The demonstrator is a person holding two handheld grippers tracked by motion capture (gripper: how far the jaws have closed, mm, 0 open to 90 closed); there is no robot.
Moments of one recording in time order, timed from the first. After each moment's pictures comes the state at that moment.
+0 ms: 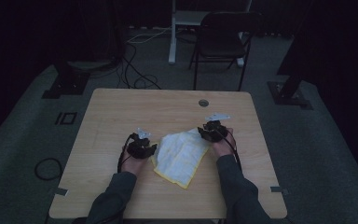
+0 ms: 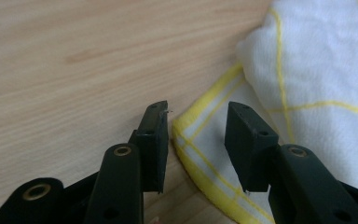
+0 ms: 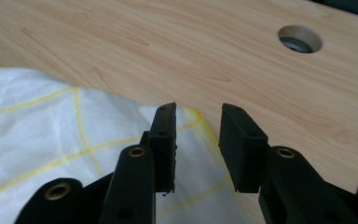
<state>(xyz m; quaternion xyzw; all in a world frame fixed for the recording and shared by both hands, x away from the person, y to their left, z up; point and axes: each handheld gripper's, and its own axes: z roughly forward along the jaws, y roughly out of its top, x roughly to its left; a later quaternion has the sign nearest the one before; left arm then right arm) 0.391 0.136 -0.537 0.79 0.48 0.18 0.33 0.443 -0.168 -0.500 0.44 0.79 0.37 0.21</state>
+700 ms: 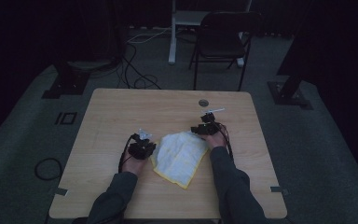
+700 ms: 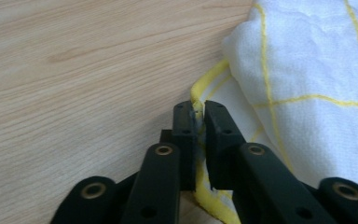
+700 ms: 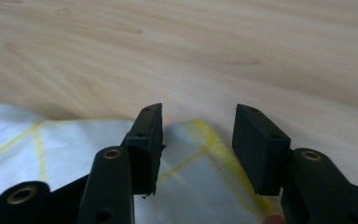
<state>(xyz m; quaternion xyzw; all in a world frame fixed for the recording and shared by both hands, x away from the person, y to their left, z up) 0.390 0.134 -0.537 0.80 0.46 0.17 0.34 0.490 -0.158 -0.525 0.50 0.78 0.36 0.07</state>
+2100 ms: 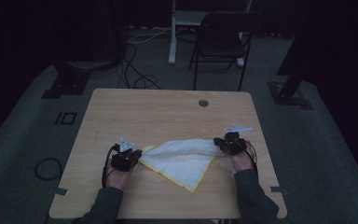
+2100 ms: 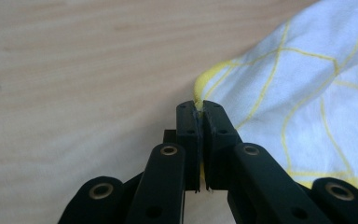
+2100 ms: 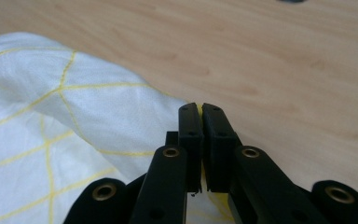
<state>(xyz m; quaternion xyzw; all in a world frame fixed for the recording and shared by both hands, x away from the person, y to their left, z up) 0.332 0.178 -0.515 0.76 0.50 0.19 0.37 0.387 -0.226 -0.492 0.45 0.80 0.38 0.15</state>
